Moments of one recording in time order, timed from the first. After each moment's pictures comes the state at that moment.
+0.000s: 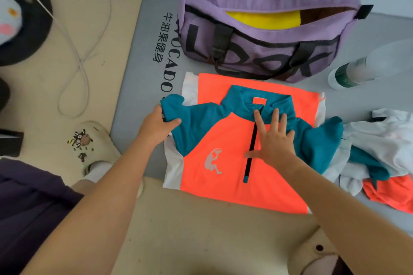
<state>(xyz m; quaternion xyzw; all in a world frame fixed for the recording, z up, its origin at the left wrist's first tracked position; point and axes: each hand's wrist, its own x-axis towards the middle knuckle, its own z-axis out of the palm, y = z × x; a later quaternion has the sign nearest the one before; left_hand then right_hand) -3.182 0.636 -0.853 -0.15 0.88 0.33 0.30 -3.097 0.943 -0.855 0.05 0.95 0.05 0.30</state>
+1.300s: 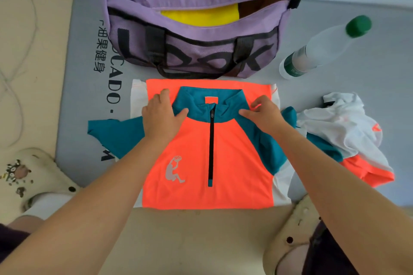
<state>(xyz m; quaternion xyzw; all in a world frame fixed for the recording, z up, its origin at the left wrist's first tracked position) -3.198 0.783 -0.856 0.03 0.97 0.16 0.17 -3.139 1.050 -0.864 0.32 0.85 -0.37 0.20</state>
